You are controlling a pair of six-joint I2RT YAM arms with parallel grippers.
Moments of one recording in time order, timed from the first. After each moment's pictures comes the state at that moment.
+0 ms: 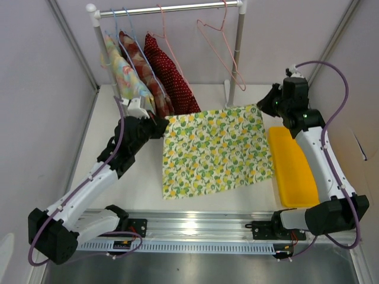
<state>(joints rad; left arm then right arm) -0.48 1.00 0.80 0.00 -0.04 -0.53 0.17 1.31 1.40 -0.59 -0.01 0.52</state>
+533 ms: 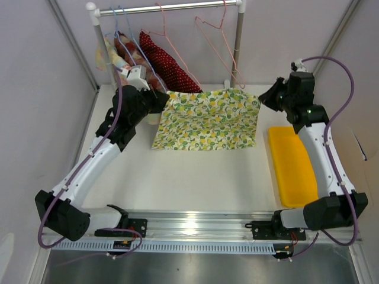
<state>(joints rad) -0.41 1.26 1.25 -0.15 0.03 -0.47 0.12 1.39 1.53 -0.58 -0.09 0.54</state>
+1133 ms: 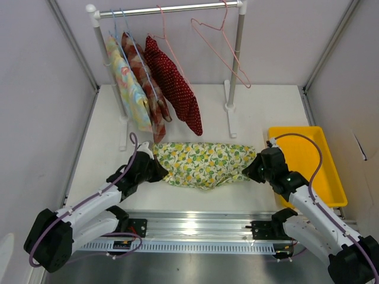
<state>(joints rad) -0.54 0.93 0.37 -0.11 0.04 -0.71 0.42 0.81 0.54 -0.49 -0.01 0.81</state>
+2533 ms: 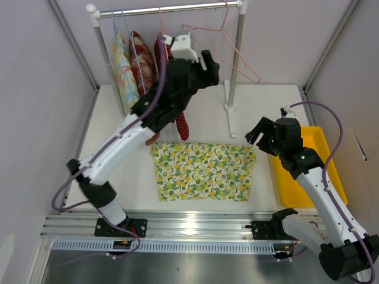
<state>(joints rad) -0.86 1.59 1.97 -0.37 -0.48 -0.39 0.32 0.93 0.92 -0.59 0.07 0.68</state>
